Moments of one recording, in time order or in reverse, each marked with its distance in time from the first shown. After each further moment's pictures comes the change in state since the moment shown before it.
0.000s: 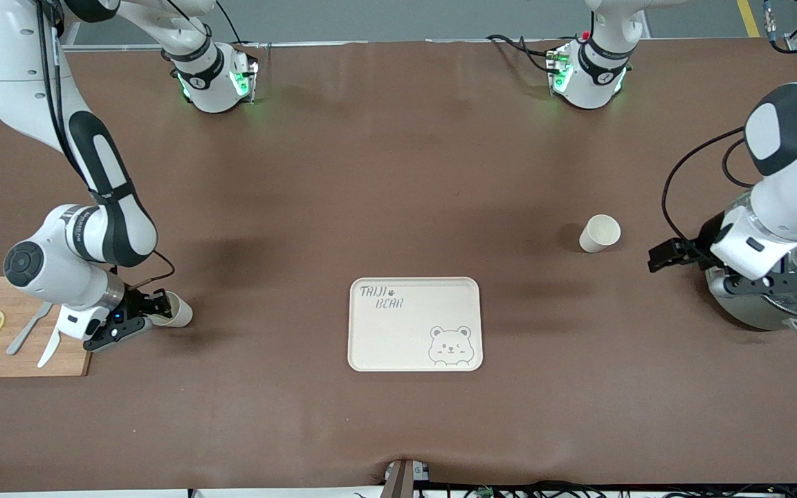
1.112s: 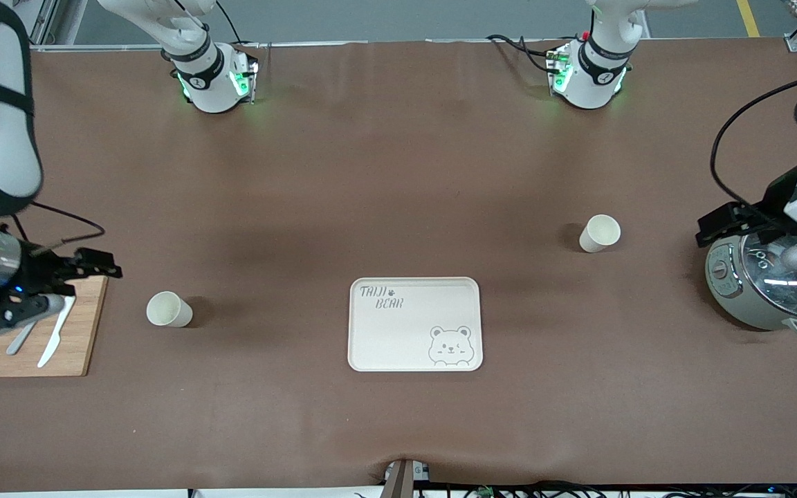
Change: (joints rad) left arm -0.114 -0.006 0.123 0.310 0.033 -0.361 0.052; right arm 0.004 -0.245 0.004 0.399 -0.008 -0.797 0.218
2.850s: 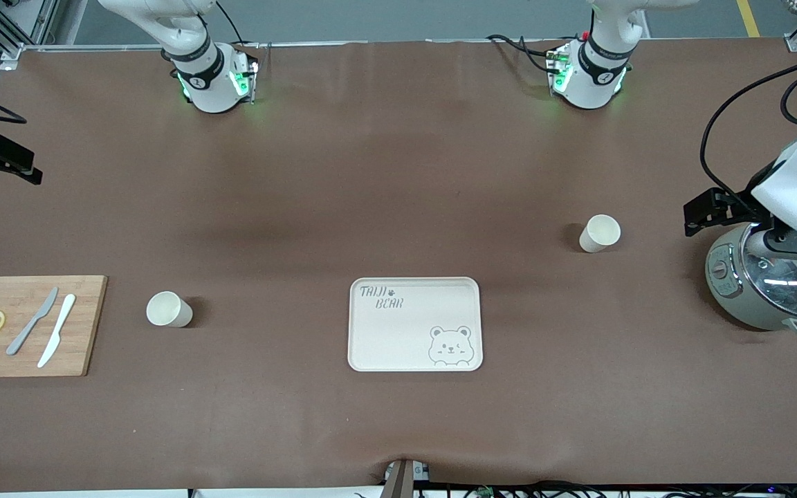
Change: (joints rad) left arm -0.034 -0.004 -0.030 0.003 0.053 -0.005 0.071; right arm -0.013 -0.304 0.010 -0.035 -0.134 -0.208 0.270
